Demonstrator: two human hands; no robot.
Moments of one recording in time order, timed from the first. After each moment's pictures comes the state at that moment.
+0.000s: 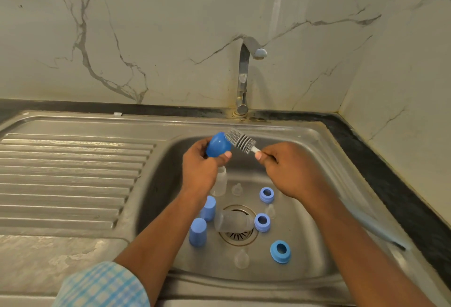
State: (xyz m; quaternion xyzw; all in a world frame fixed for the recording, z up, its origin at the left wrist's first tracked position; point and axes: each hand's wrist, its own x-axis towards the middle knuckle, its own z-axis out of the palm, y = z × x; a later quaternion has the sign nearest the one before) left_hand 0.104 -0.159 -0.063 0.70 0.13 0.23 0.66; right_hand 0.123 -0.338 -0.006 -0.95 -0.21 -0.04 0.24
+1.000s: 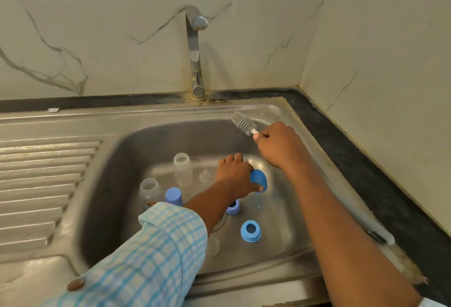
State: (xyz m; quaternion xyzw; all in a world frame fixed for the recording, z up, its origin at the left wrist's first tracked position) left_hand 0.176 -0.280 -0.139 0.99 -0.11 -0.07 0.06; right_hand 0.158 -0.392 -0.031 -0.96 0.00 -0.04 0.29
